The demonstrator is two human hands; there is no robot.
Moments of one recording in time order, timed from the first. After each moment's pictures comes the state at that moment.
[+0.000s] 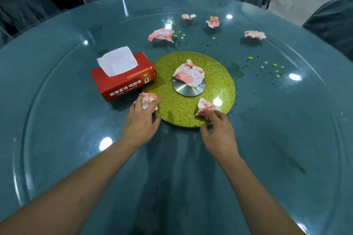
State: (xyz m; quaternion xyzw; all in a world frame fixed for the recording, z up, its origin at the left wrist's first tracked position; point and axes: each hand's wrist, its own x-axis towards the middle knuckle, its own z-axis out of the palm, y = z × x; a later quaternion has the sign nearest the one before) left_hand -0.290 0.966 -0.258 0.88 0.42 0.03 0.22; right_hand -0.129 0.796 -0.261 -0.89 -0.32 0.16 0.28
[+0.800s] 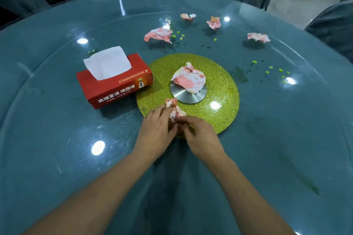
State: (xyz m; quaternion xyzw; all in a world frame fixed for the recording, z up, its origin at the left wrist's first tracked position) left_hand -0.238 0.963 -0.296 0.90 0.35 0.12 0.24; right_hand -0.122 0.858 -0.280 -0.81 -0.44 0.22 0.32
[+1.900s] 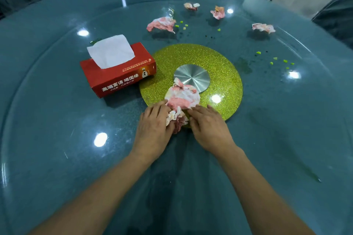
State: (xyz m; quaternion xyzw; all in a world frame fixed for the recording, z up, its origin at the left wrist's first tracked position) left_hand -0.263 0.953 -0.307 0.90 0.35 0.16 0.21; right_hand -0.104 0.851 -0.302 -0.82 -0.55 0.08 0.14
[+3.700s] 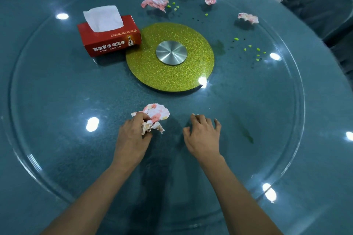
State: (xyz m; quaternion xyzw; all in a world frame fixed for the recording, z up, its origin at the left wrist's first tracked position) left_hand -0.367 0.828 -0.270 0.83 0.41 0.18 0.34; right_hand -0.200 0.706 -0.277 -0.92 -0.37 0.12 0.03
